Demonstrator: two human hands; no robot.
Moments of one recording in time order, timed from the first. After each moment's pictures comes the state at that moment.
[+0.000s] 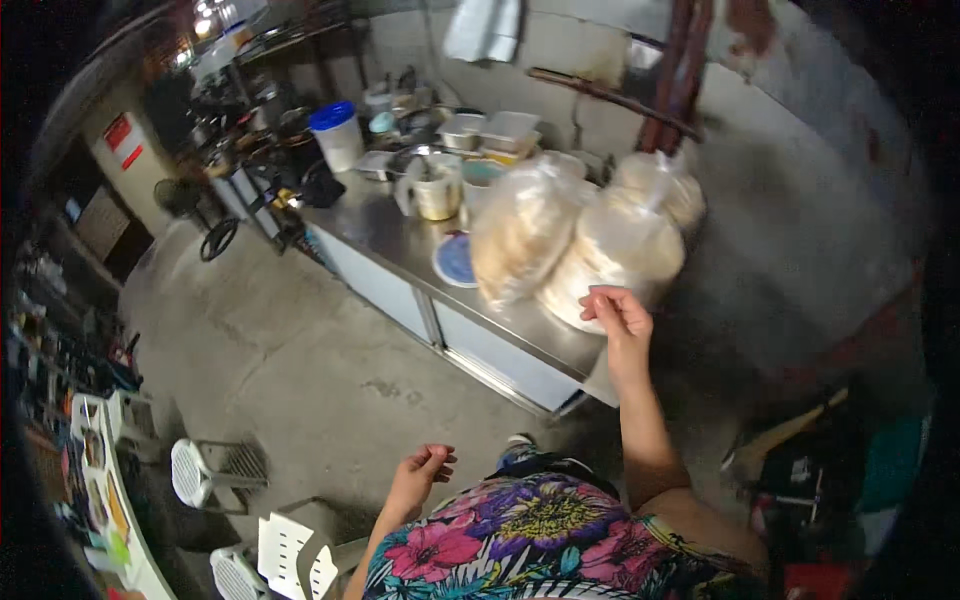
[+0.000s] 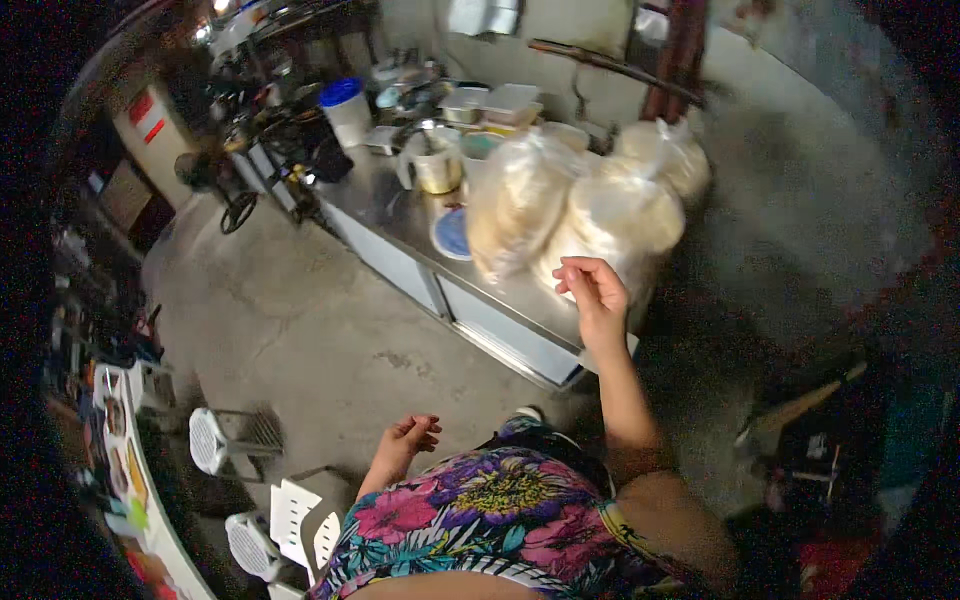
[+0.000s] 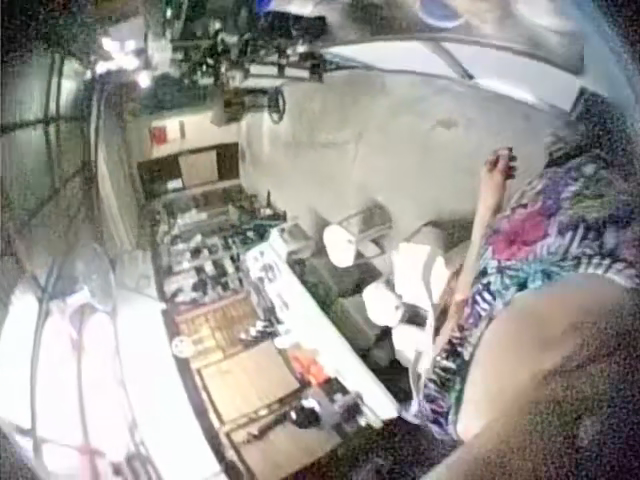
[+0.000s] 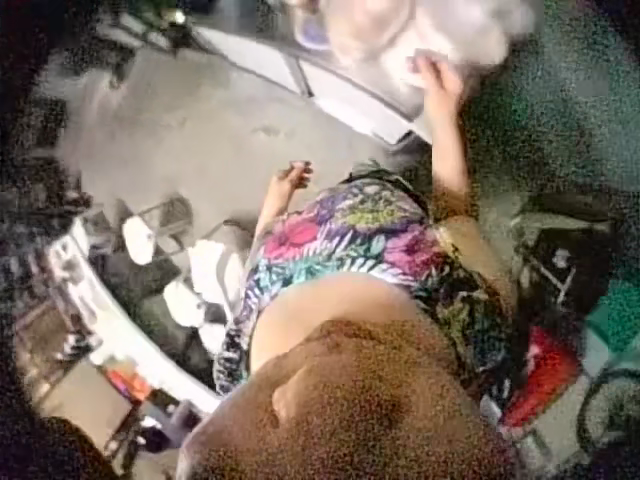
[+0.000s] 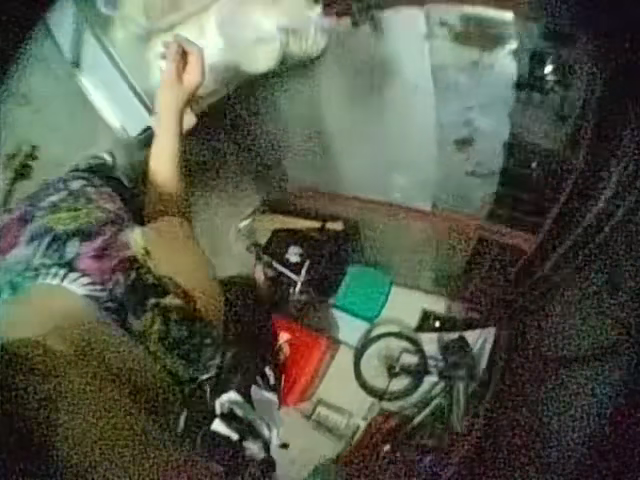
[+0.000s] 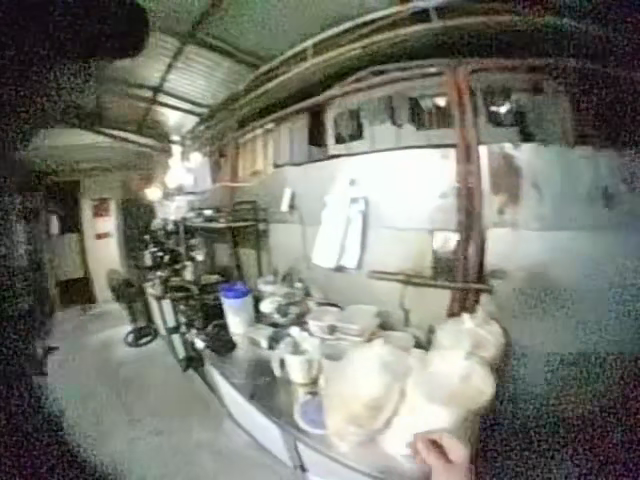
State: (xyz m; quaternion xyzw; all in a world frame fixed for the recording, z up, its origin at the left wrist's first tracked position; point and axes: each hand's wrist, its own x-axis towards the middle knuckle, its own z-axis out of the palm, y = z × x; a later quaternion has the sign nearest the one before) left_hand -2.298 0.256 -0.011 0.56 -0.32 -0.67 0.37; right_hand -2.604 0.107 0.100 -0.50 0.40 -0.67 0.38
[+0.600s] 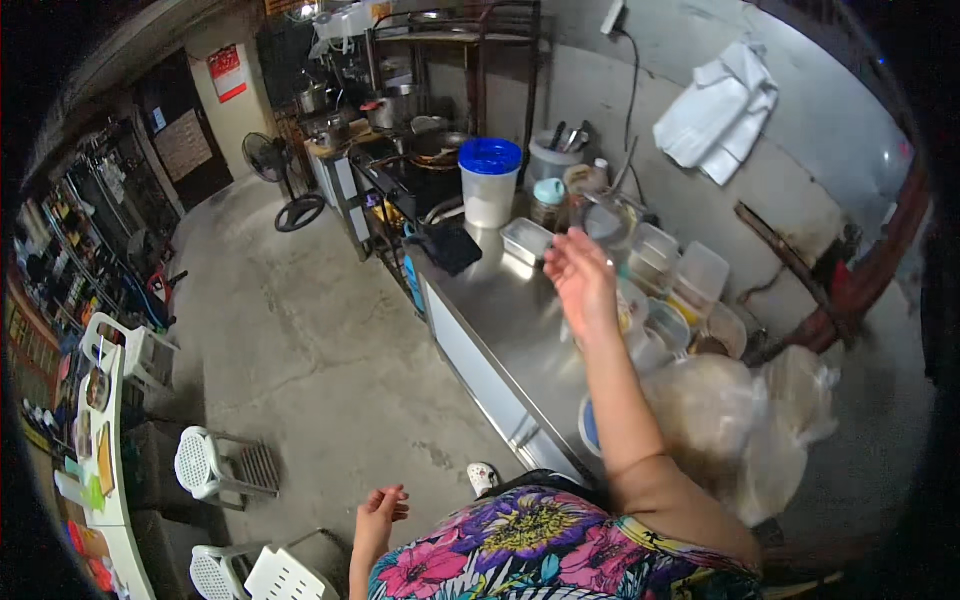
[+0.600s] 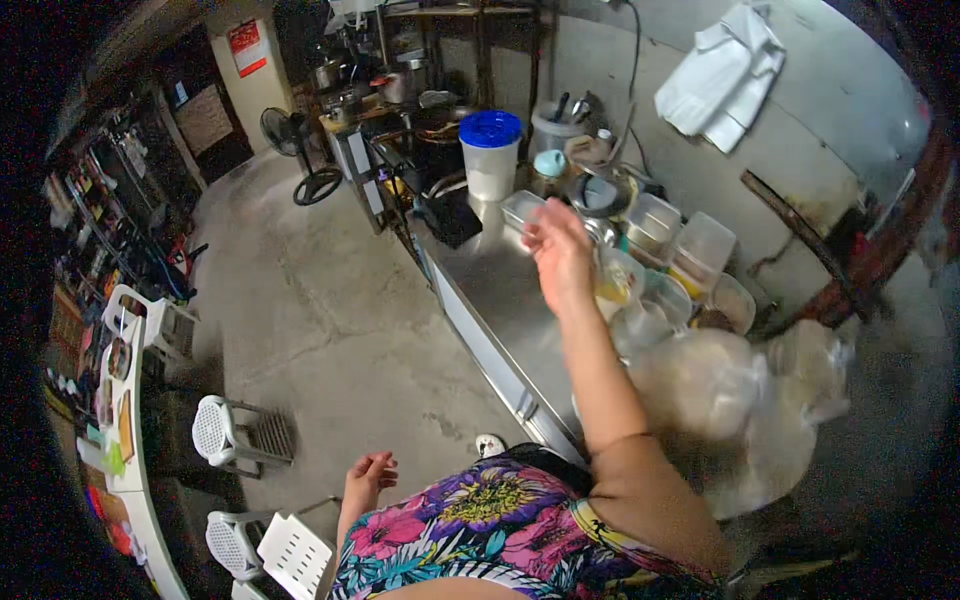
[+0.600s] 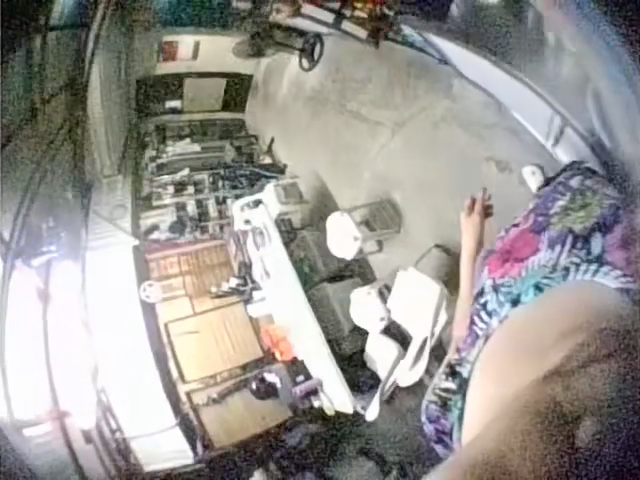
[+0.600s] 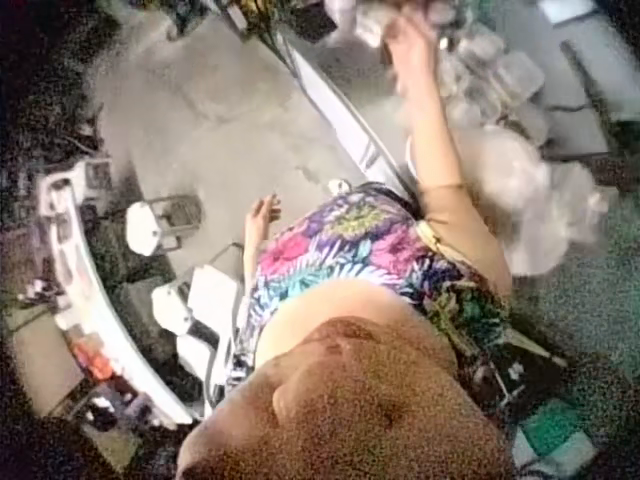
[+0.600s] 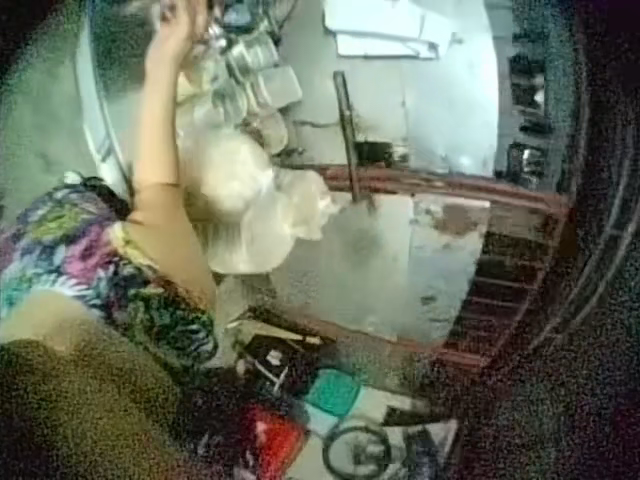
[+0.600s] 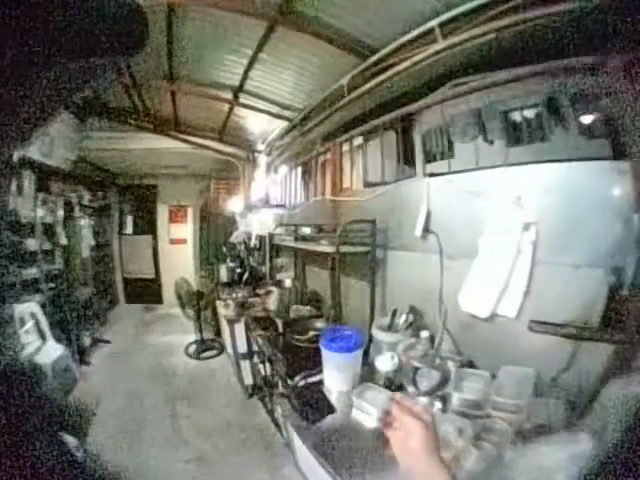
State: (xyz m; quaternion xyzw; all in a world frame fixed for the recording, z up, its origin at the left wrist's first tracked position) left_hand -2.050 0.066 -0.027 0.67 -0.11 -0.50 0.54; right_hand -2.254 -0.314 0.130 -0.34 0.16 -0.61 0.70
